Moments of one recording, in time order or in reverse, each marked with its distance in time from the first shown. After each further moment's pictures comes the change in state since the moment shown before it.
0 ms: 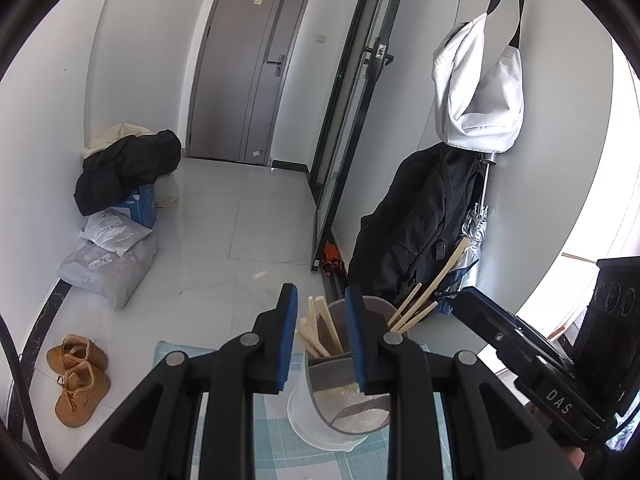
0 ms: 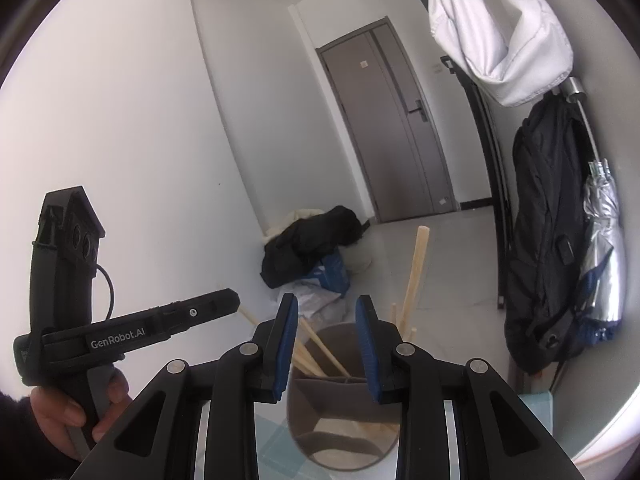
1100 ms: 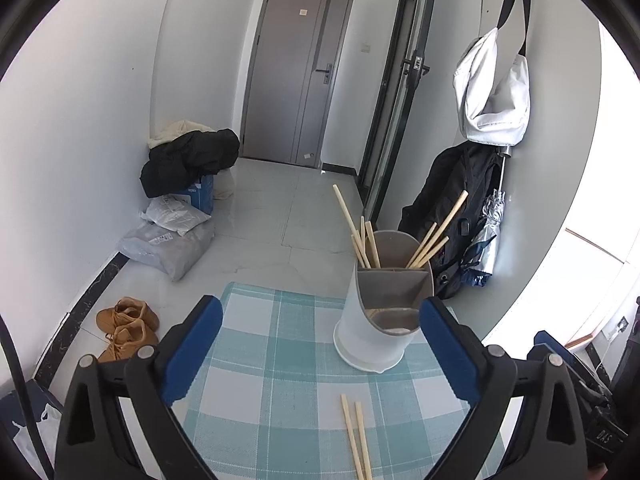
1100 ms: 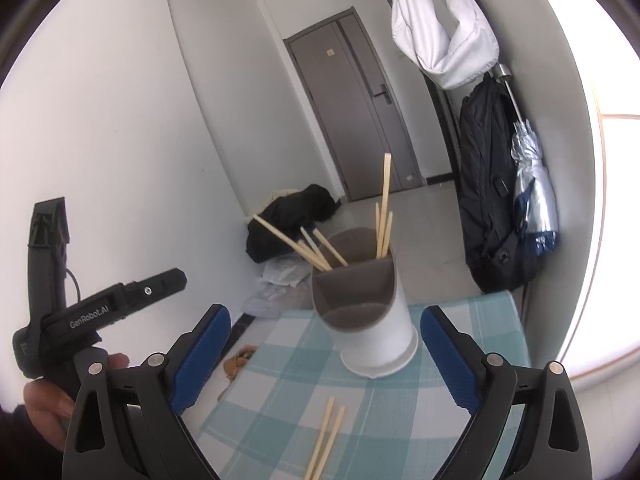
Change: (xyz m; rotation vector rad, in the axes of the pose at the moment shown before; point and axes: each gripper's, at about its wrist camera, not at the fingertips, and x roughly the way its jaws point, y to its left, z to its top) left arm -0.086 0.000 -0.064 -0.043 -0.032 0.173; right arm -0.102 0.044 -0.062 0.068 0.070 -0.123
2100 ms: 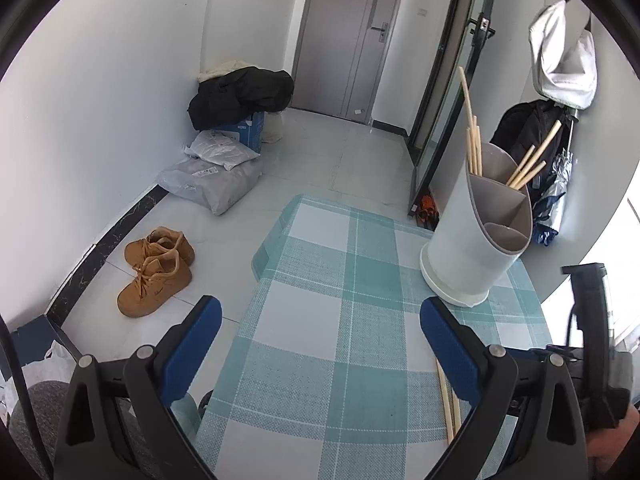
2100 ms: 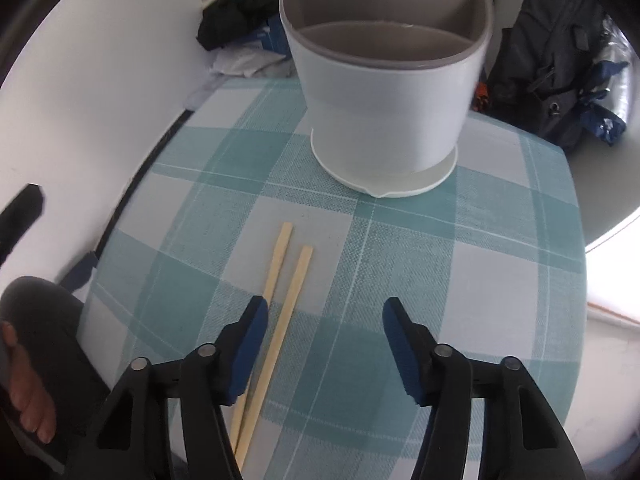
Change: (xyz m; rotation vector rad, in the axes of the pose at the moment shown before) left arm 0.039 0.067 -0.073 -0.120 0.138 0.146; right arm 0.157 0.009 -0.100 -0.173 0.763 -0.201
